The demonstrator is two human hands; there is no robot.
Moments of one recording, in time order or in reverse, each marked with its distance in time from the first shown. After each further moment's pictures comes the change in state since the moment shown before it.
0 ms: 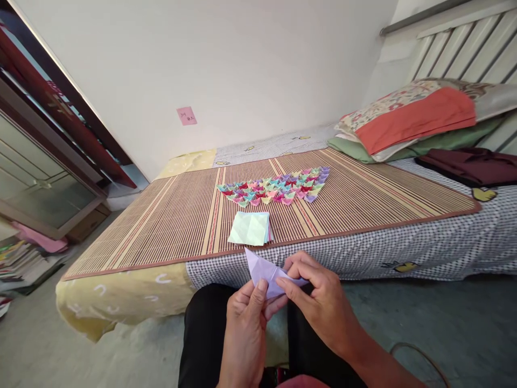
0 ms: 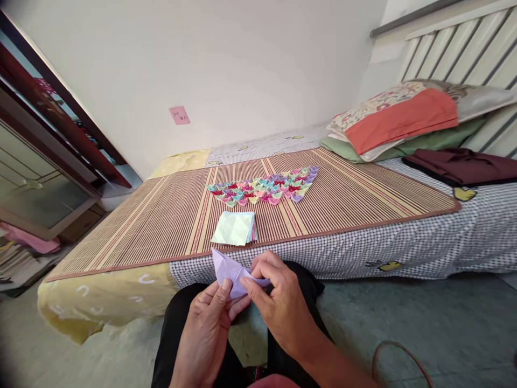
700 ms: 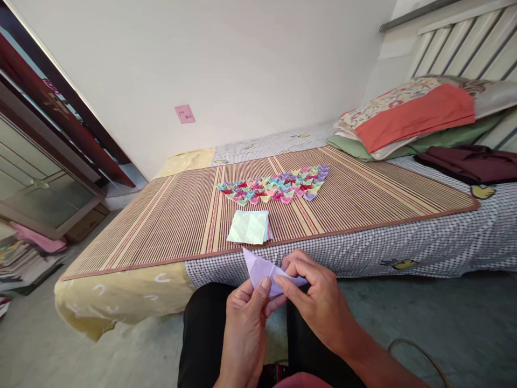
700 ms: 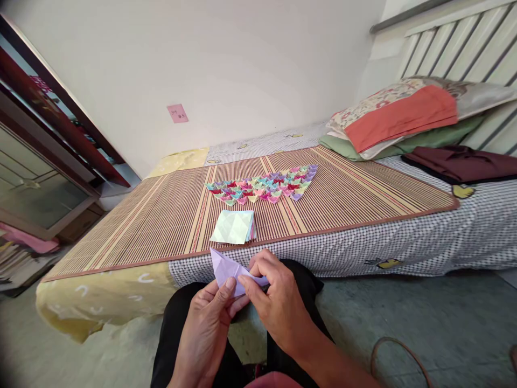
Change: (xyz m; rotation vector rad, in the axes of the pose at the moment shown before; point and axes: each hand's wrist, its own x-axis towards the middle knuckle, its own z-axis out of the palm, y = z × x) left_hand 0.005 -0.002 0.002 0.015 0.024 -0.009; right_hand 0.002 -0.003 0.004 -0.002 0.003 0.015
